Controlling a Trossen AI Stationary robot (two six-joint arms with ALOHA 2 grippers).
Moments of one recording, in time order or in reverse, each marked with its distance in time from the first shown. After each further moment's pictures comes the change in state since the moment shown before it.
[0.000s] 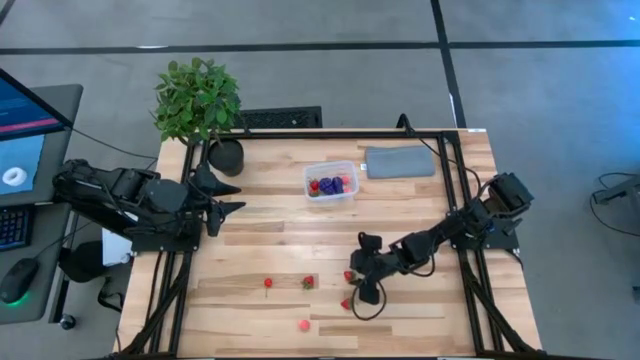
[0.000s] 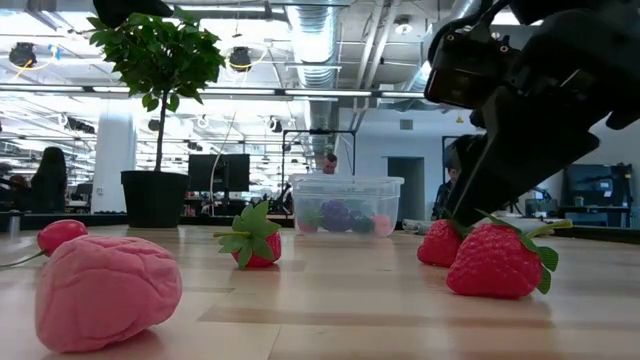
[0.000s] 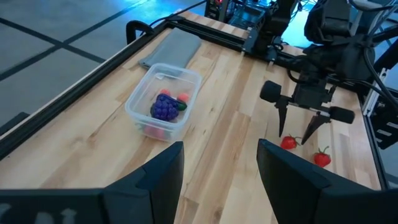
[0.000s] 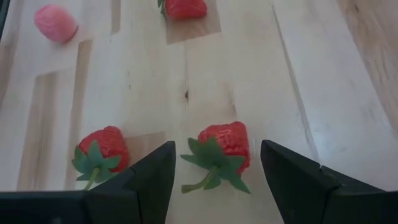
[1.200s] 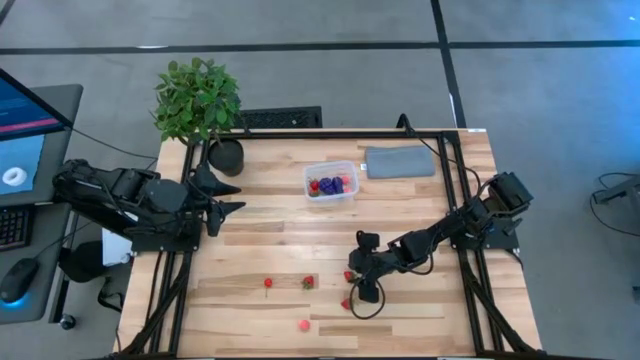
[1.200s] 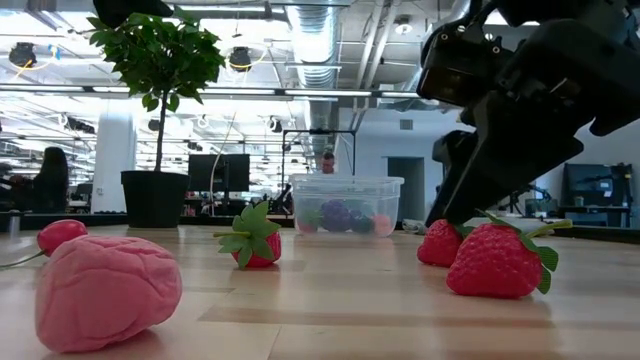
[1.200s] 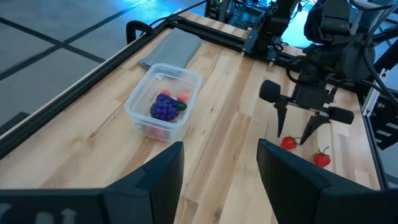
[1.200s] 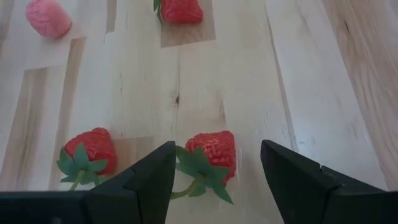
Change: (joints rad) left arm 0.000 0.000 0.000 0.001 0.000 -0.002; right arm -0.014 0.000 0.016 -0.016 0.001 -0.077
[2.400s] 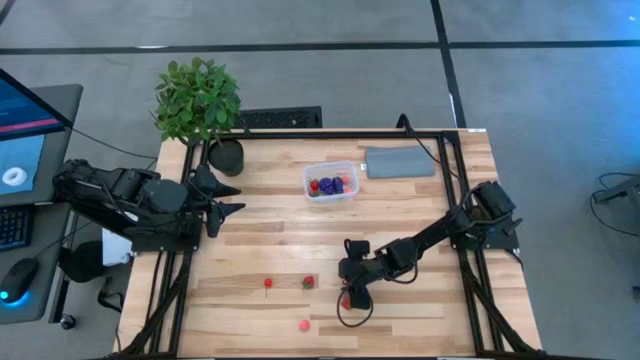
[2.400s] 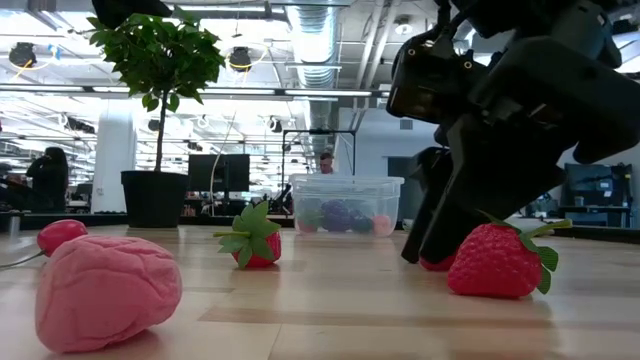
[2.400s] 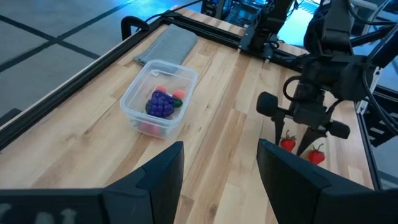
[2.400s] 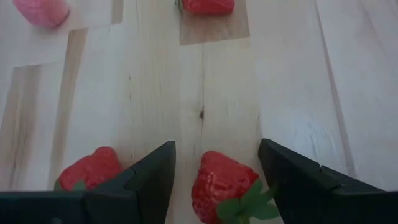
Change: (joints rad) left arm 0.000 0.000 0.000 -0.005 0.018 -0.012; right arm 0.003 0.158 0.130 -0.061 -0.046 -0.007
